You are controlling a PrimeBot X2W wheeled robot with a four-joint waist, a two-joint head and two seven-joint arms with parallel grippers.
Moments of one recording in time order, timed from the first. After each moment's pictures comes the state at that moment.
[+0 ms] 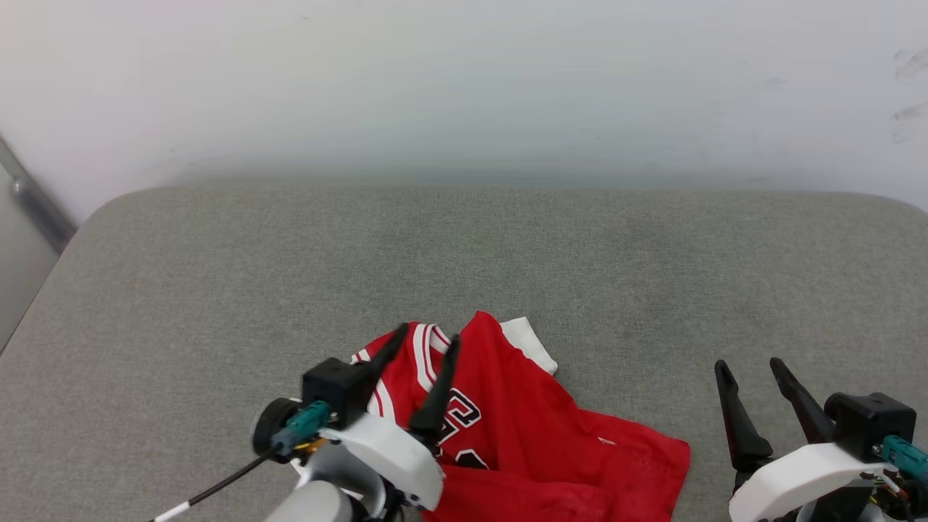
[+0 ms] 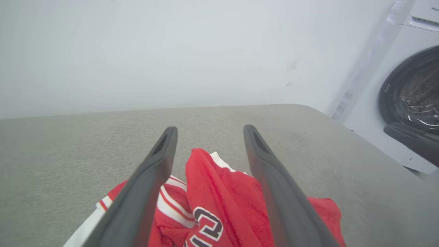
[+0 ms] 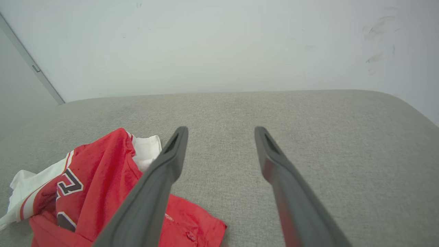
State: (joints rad) left arm -0.25 0.26 -0.66 0.12 -0.58 0.12 -0.12; right arm 0.06 -0.05 -0.03 -0.02 0.18 0.13 0.06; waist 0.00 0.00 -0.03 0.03
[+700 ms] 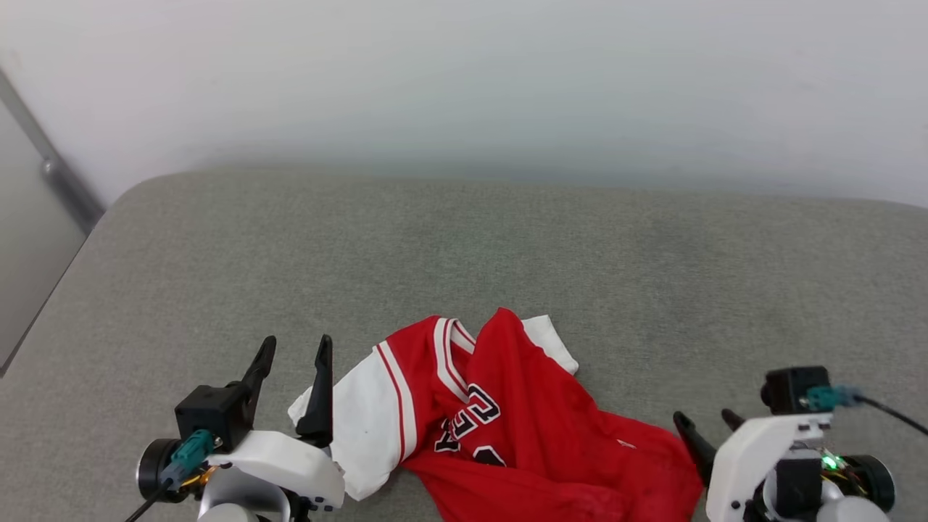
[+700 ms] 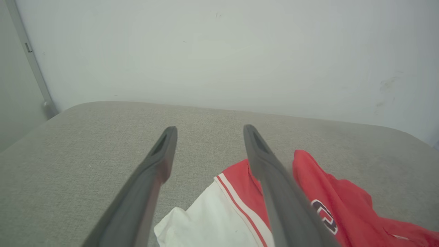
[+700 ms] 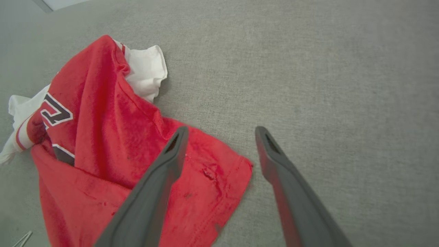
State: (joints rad) left arm -0.12 0.40 -0.46 0.09 -0.61 0.24 -0.23; right arm -0.03 -0.07 0.00 0.13 0.23 0.13 0.42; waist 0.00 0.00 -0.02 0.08
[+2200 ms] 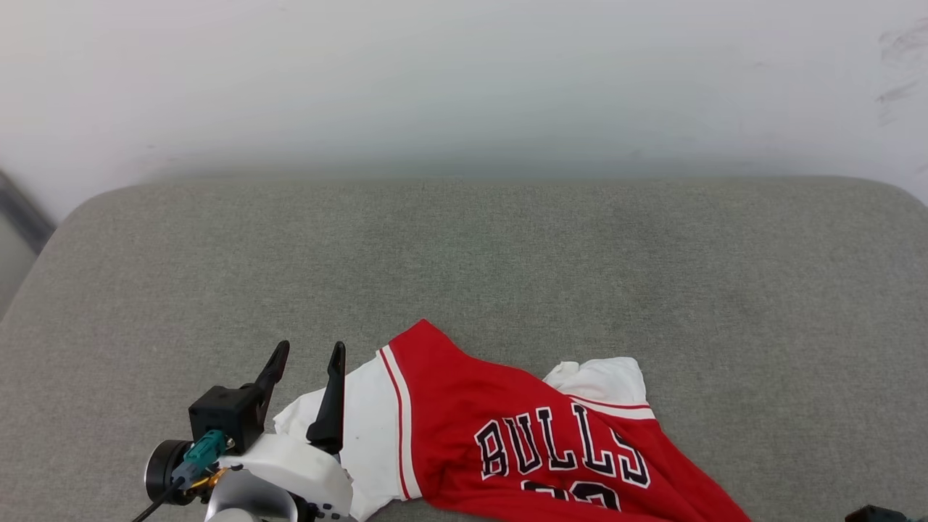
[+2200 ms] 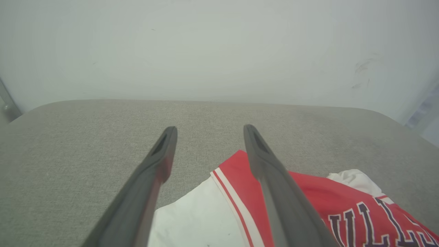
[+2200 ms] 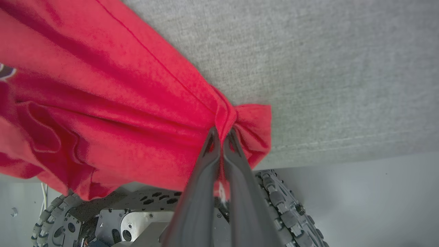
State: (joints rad) left arm -0.12 0.41 -0.50 0.05 -0.61 0.27 -0.18; right arm 0.21 -0.06 -0.22 0.12 0.27 0.13 0.72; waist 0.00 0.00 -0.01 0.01
